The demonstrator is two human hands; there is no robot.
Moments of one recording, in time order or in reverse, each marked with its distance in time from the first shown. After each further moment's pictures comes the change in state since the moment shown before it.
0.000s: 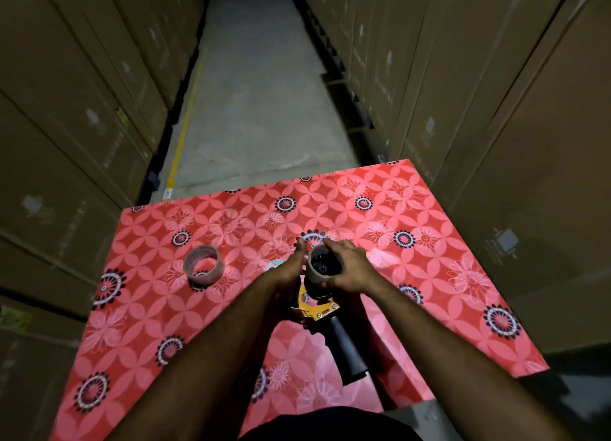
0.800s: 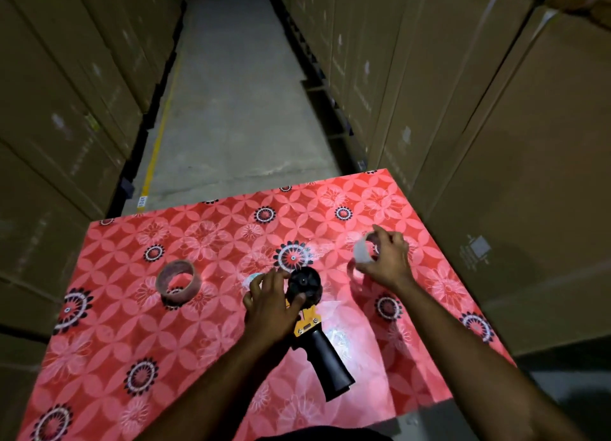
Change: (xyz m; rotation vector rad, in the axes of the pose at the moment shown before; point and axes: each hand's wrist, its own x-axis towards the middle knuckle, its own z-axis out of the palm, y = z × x) left_hand -0.033 -0.044 0.039 0.857 0.670 0.567; right_hand -0.003 0.079 -0.067 0.018 0.397 0.227
